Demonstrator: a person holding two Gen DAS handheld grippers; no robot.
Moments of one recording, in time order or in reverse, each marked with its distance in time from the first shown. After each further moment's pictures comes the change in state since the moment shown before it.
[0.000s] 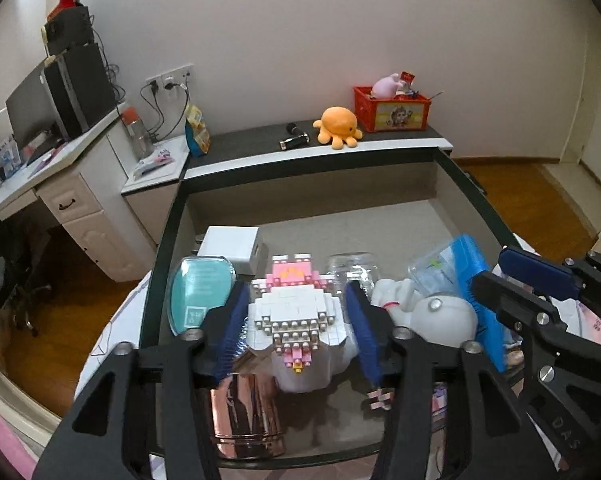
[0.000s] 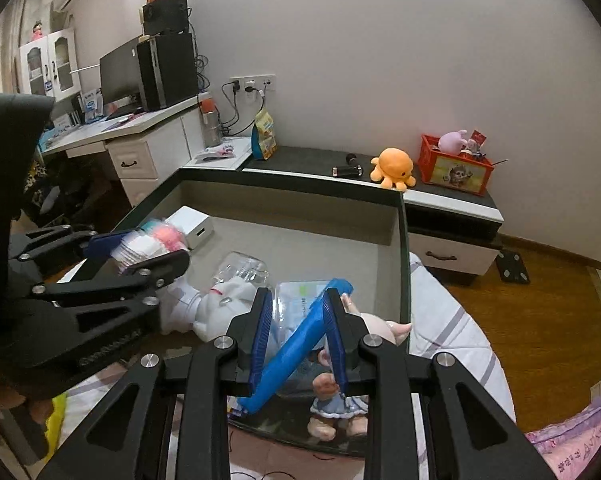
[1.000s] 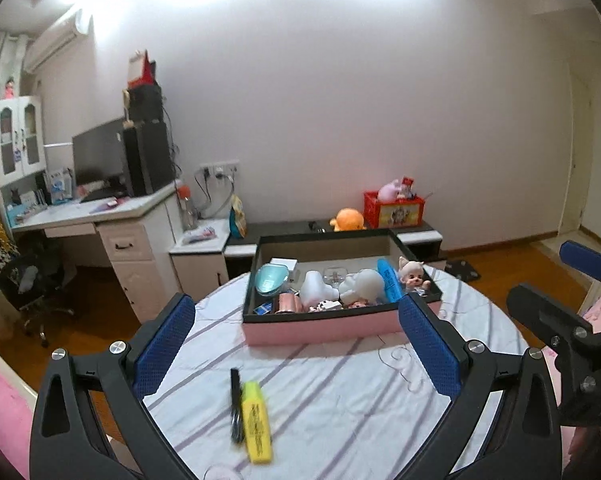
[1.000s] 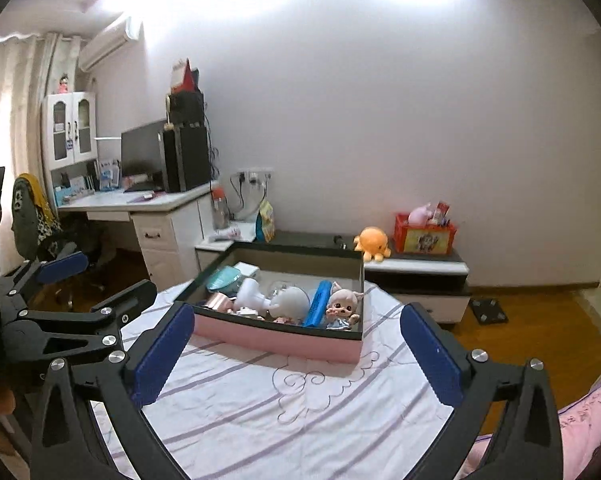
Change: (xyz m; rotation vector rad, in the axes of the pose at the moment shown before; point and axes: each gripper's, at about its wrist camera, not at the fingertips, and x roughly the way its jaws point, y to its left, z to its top) left arm -0.251 0.009 -0.125 -0.078 -0.413 0.070; right arm -0.222 0.054 -0.079 0.003 -0.369 -0.069
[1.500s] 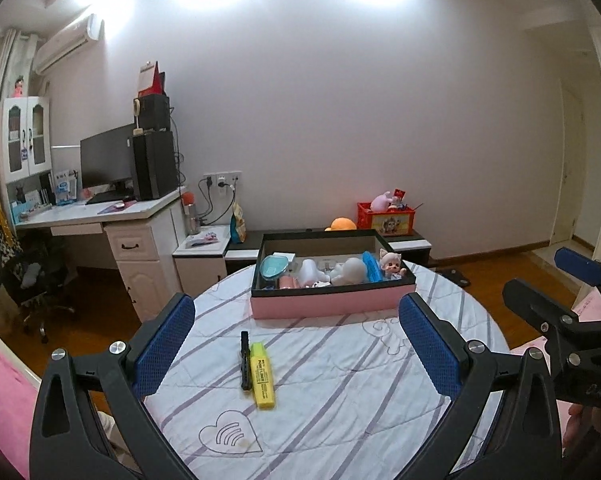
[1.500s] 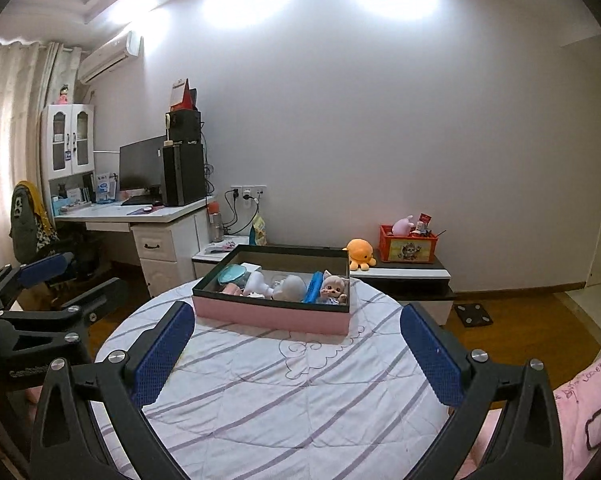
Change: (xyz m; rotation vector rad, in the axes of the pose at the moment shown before) left arm -0.071 0.010 -0.027 -0.016 -0.034 -0.011; right arm -0.061 0.007 -0.023 0.022 -0.045 -0.039
